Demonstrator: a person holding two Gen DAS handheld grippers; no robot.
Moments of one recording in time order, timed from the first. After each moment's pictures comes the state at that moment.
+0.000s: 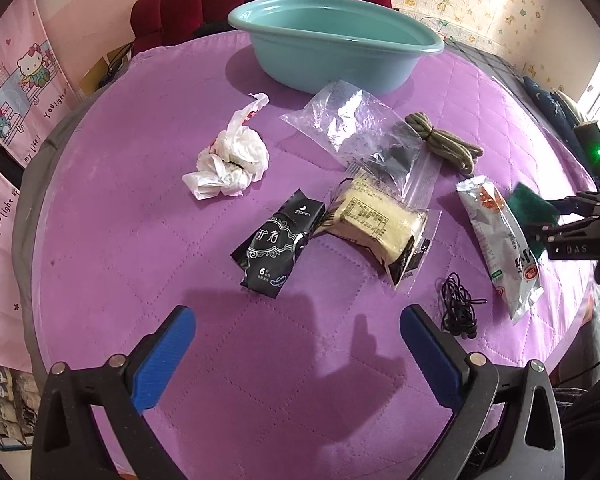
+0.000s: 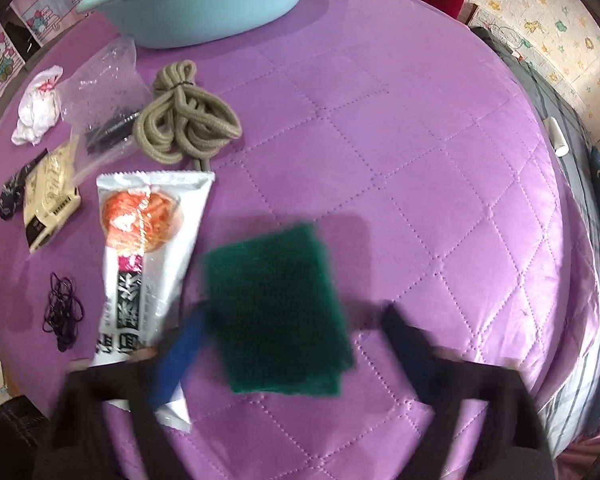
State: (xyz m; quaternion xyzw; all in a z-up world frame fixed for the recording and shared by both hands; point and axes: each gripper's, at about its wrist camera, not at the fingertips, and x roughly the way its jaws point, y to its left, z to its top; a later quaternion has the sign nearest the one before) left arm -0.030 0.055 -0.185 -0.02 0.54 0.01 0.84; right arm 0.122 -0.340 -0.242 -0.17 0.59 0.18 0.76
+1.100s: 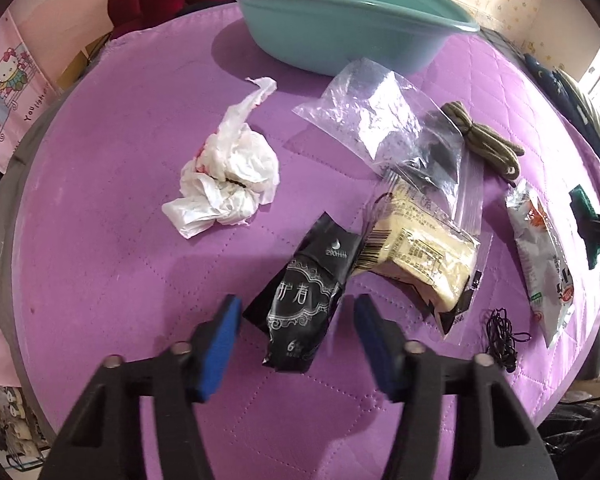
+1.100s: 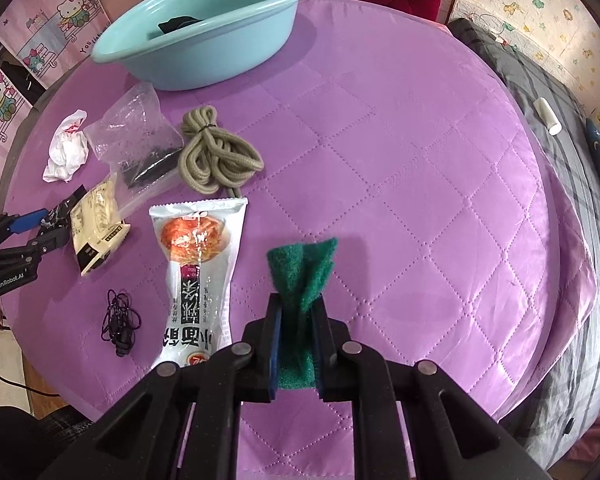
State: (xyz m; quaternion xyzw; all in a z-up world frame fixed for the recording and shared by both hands) left arm 0.034 0.076 -0.220 0.00 0.58 -0.01 0.82; right arm 0.094 -0.346 -0.192 -0.11 0.59 0.17 0.78
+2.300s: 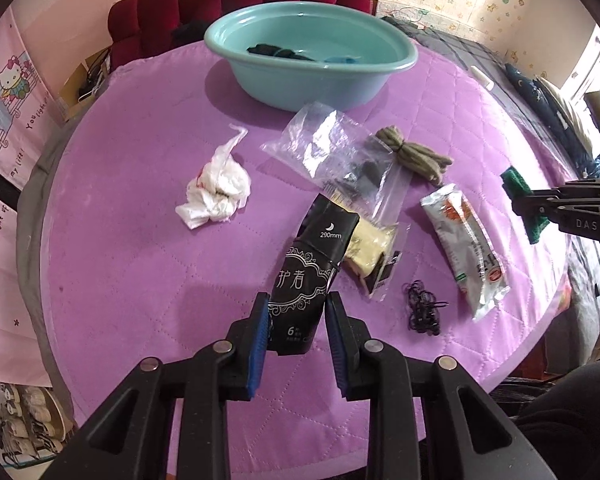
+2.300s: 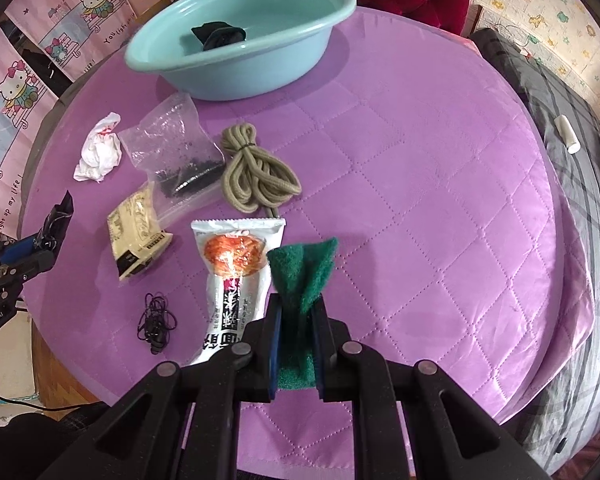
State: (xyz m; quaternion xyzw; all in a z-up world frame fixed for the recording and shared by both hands) left arm -0.022 0.051 -0.158 -0.01 0.56 -0.03 0.83; right arm 0.106 -0.332 -0.162 -0.12 0.60 0.22 0.76
